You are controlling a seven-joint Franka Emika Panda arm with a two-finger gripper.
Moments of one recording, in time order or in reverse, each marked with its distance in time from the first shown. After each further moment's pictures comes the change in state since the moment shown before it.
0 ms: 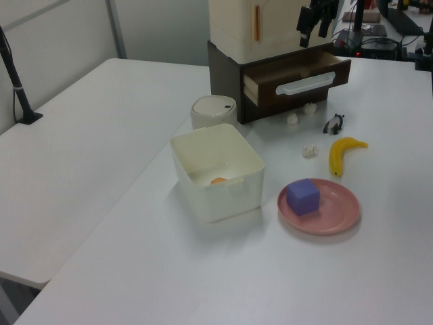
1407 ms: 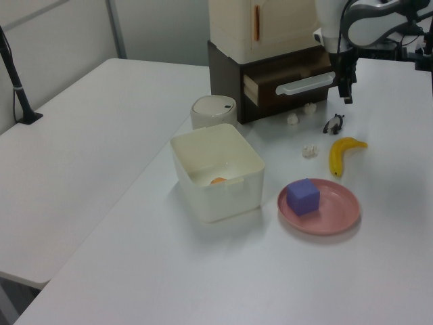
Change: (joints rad) arm -0.050 0.010 -0.002 -0.400 -0.308 0.071 -0.290
